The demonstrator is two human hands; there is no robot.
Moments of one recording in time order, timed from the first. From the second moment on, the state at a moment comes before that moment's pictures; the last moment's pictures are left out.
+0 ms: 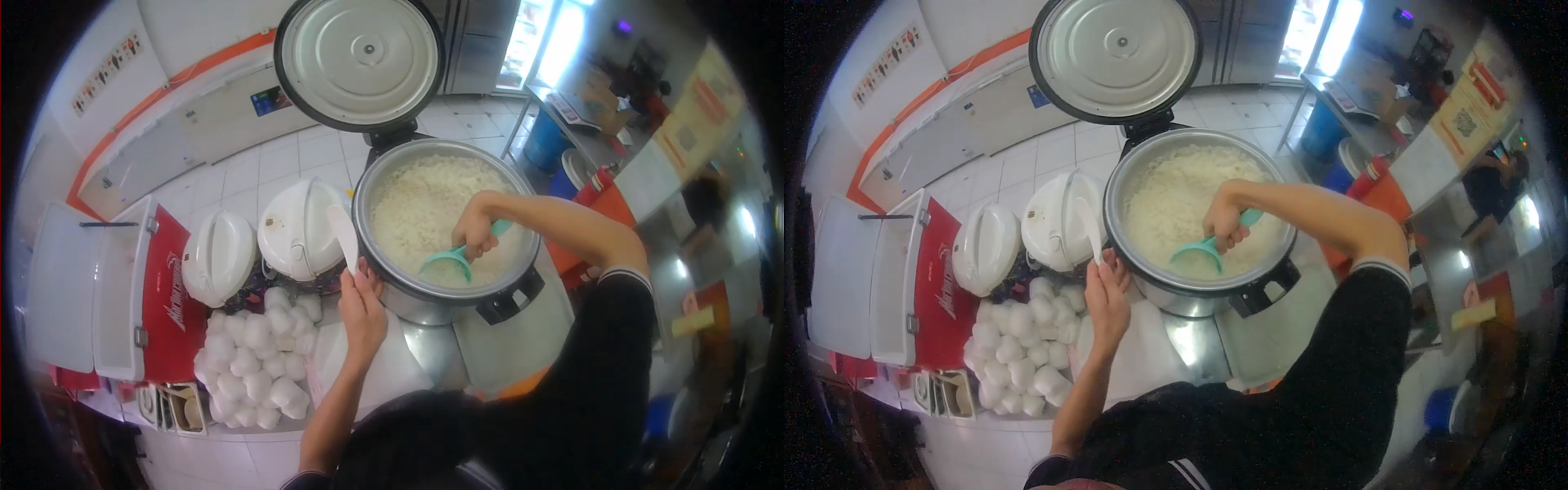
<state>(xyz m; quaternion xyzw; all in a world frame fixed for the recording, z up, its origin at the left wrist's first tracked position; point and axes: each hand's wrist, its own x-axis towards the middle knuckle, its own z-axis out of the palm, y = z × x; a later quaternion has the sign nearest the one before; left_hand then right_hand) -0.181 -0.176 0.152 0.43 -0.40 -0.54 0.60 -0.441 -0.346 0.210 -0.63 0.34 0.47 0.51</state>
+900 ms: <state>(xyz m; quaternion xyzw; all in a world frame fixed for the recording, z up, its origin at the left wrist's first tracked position) -0.248 -0.280 0.244 0.39 -0.67 -0.17 0.60 -0.477 -0.304 0.238 -0.29 0.46 -0.45 0.71</state>
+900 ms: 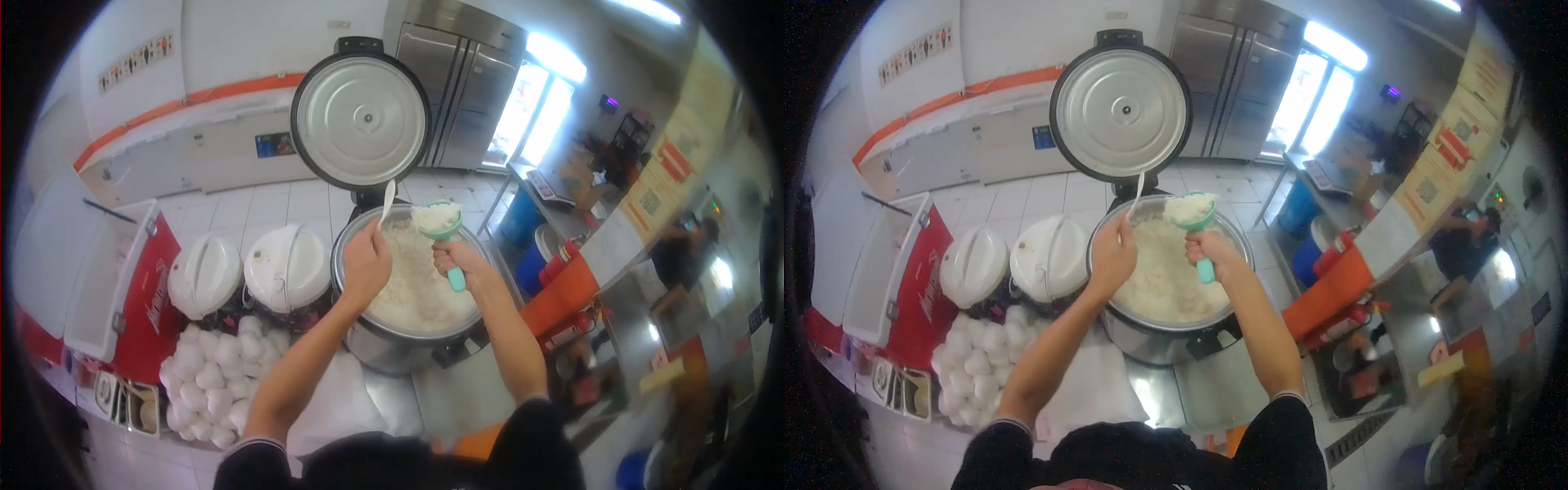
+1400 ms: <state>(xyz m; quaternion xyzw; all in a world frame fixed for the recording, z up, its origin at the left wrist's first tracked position) -0.268 -0.246 0.235 0.44 -0.73 -0.17 0.50 -0.420 -0.260 0.275 -0.46 0.54 -0.45 0.54</state>
